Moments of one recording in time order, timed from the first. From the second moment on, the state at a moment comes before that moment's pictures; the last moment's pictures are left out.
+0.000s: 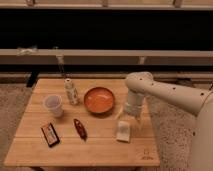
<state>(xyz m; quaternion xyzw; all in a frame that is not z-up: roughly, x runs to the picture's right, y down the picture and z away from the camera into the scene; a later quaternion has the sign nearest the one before) 0.121 0.190 0.763 -0.34 -0.36 -0.52 0.69</state>
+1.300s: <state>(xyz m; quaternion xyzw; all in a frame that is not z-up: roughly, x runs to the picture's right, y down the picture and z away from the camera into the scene) 0.116 0.193 0.774 -0.32 -0.31 -0.56 0.70</state>
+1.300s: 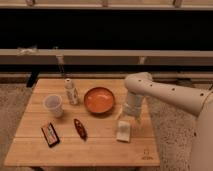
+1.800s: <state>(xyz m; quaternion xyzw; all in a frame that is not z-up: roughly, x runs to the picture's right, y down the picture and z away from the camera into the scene) 0.108 0.199 0.797 -0.27 -0.26 -0.60 0.71</state>
